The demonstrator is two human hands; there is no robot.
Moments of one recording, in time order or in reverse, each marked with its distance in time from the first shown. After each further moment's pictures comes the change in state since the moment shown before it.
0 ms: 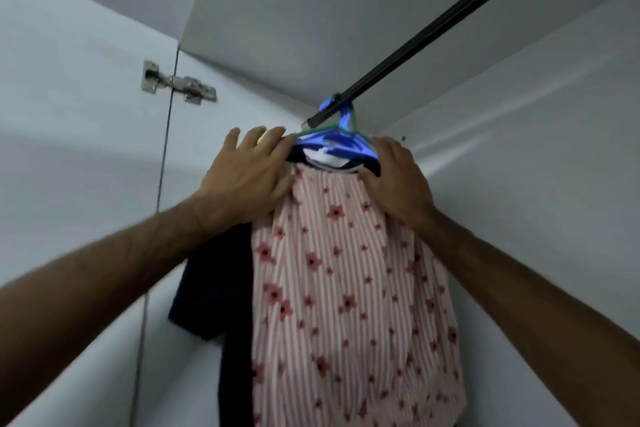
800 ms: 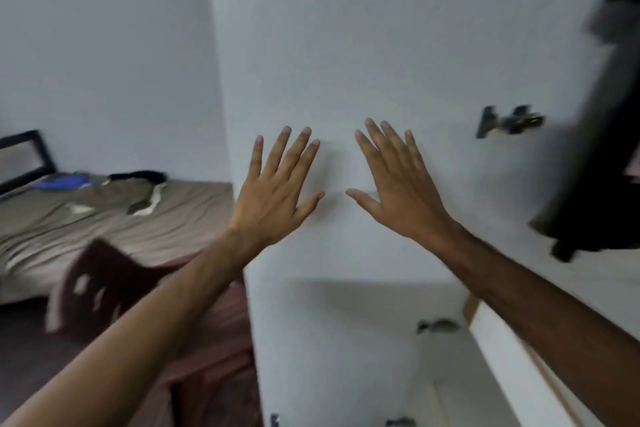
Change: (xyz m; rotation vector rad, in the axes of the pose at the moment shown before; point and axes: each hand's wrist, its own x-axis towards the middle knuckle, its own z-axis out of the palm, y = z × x) left_hand -0.569 -0.085 -0.335 0.112 -0.862 -0.312; right_hand -0.414 -0.500 -0.090 0.547 -0.609 -0.473
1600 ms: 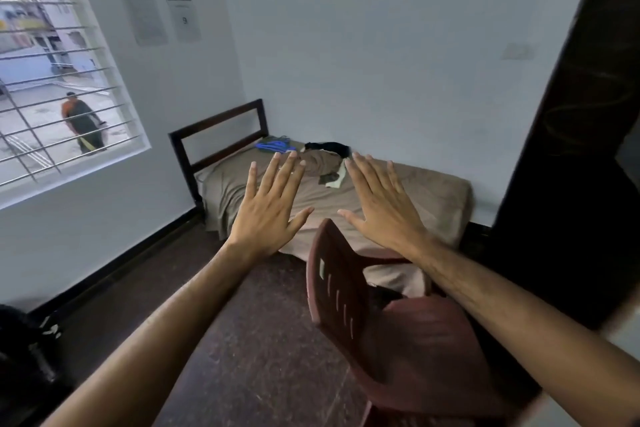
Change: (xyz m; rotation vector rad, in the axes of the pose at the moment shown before) left_hand -0.298 -0.502 0.037 0.322 -0.362 -0.410; right_hand 0.280 -0.516 0.262 0.437 -0.176 -0.273
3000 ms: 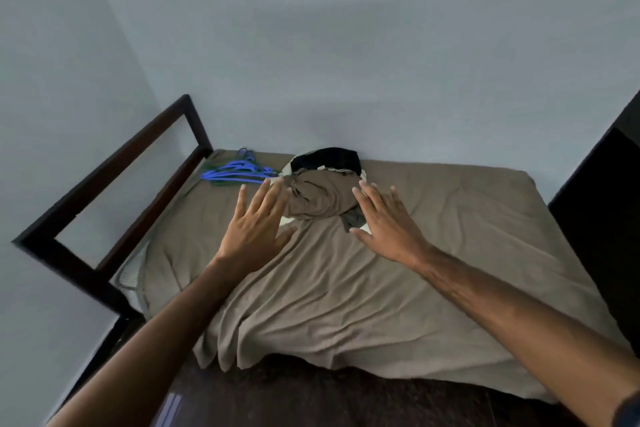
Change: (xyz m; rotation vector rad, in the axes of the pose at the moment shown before) left_hand 0.524 -0.577 0.691 -0.311 -0.147 0.334; right_hand 0.724 0.041 0.608 -0.040 -0.312 0.338
